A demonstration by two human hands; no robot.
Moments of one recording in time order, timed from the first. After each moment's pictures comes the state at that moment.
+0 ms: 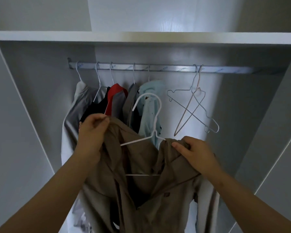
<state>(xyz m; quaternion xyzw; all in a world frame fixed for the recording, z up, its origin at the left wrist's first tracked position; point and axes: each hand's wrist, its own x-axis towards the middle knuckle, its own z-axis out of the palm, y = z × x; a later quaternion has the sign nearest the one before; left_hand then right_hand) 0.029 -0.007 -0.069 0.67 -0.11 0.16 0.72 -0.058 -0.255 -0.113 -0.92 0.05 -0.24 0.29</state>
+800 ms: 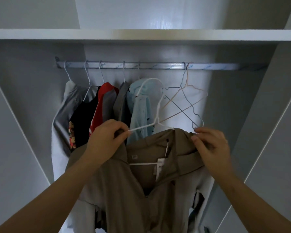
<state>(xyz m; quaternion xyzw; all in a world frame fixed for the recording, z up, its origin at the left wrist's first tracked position) 0.024 -0.031 -0.083 0.83 -0.37 0.27 0.32 -0.099 -0.281 -0.114 -0.81 0.04 -0.49 0.30</state>
